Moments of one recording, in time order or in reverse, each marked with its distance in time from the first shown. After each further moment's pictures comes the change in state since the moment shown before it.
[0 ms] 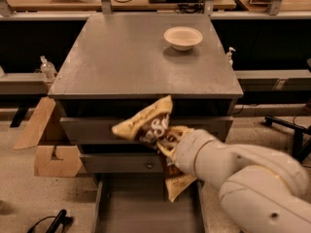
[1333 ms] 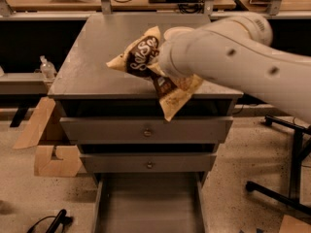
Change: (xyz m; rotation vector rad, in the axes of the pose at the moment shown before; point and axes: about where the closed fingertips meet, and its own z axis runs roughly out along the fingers) arm -0.117 -0.156 0.067 0.021 0.105 -0.141
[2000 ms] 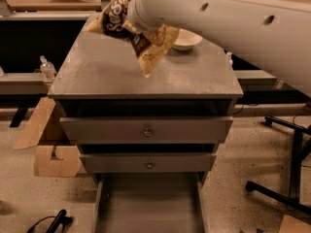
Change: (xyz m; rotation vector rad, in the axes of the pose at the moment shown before) arm -0.094 -0.072 0.067 0.053 -0.034 -0.109
